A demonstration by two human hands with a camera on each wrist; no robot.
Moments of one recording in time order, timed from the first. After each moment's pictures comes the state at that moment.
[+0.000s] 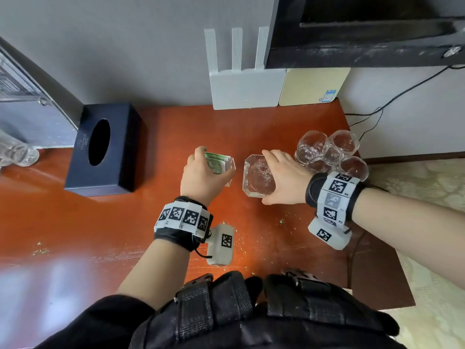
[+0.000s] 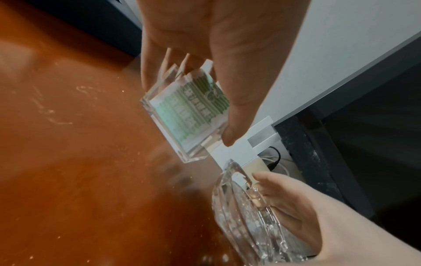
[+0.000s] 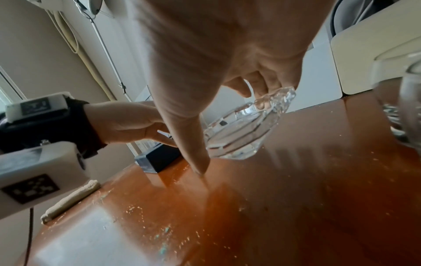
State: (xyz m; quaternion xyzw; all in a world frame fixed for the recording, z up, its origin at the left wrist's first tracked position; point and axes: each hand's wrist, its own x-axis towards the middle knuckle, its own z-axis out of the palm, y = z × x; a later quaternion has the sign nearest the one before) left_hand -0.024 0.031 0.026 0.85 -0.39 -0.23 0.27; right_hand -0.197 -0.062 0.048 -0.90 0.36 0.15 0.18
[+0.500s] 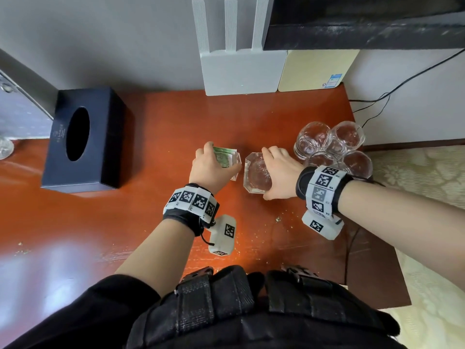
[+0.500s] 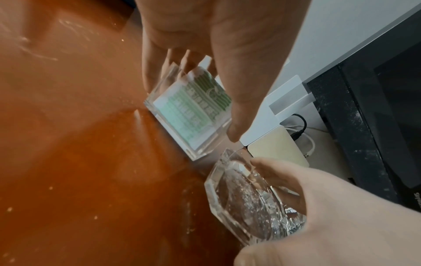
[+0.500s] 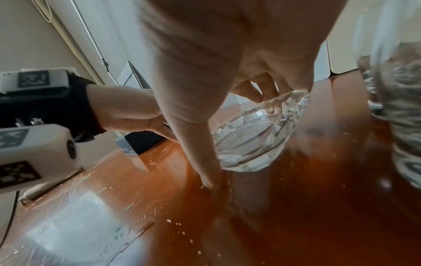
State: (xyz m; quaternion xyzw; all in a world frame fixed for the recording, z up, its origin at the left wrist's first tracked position) left_hand -0.032 -0.009 -0.019 0.85 -0.38 -0.30 0.22; right_hand -0.192 -0.089 0.005 -0.89 0.37 0.22 0.16
